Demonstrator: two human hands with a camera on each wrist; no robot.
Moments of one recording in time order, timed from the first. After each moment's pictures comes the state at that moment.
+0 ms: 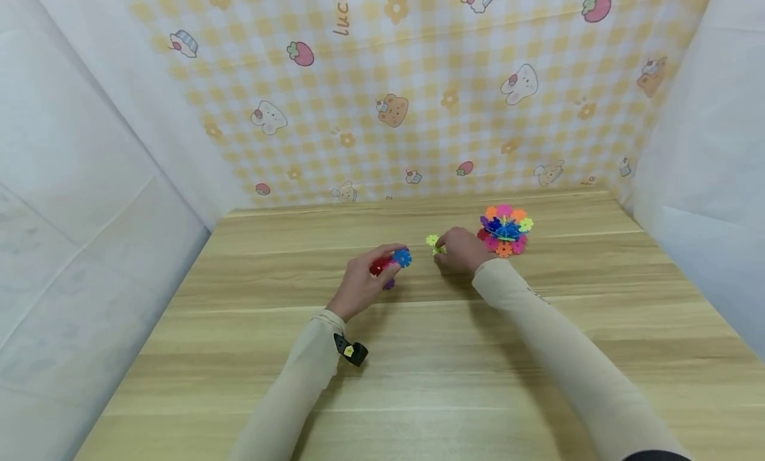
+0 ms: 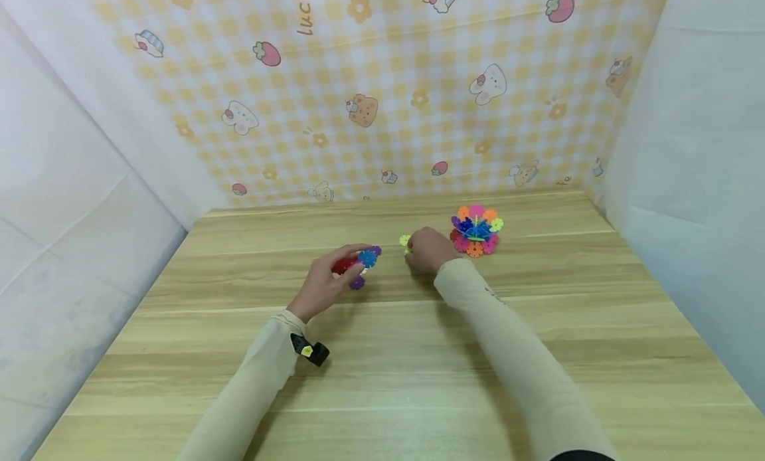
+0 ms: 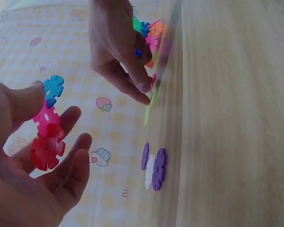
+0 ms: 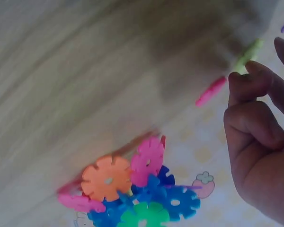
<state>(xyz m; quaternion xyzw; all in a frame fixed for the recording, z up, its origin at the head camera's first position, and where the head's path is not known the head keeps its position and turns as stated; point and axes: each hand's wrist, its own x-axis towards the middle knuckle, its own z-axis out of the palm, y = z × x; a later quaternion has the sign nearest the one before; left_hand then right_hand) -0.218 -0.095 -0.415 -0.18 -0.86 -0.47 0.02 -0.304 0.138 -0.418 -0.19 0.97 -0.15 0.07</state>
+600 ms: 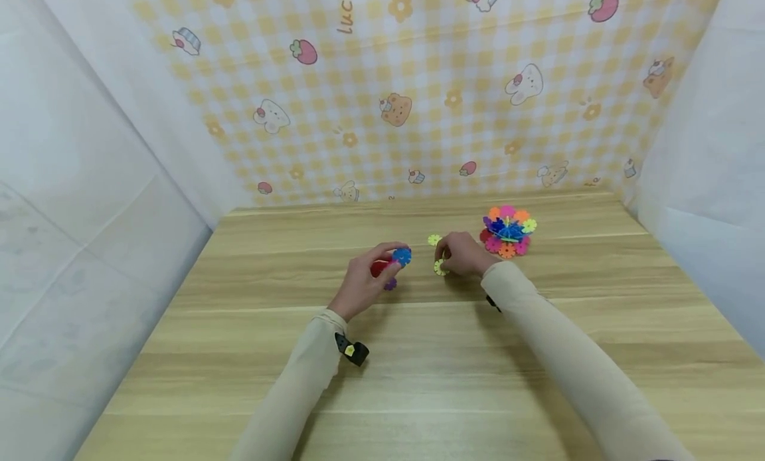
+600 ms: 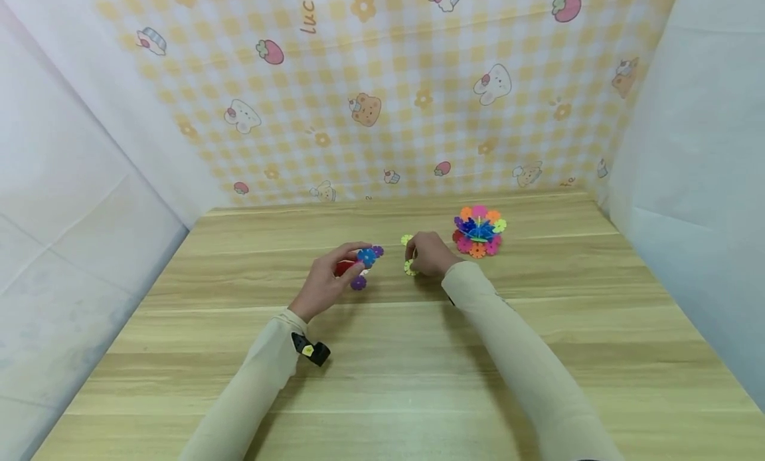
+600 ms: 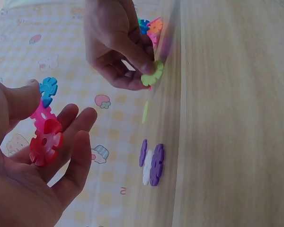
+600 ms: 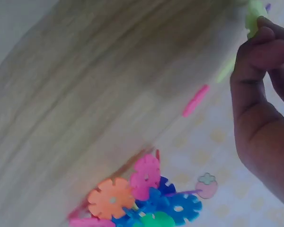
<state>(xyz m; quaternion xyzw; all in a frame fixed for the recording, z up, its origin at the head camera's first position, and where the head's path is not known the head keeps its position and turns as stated) -0.220 -0.098 -0.417 -0.19 -0.85 -0.49 0.03 -0.300 0.137 -0.415 -0.21 0.94 -0.23 0.13</state>
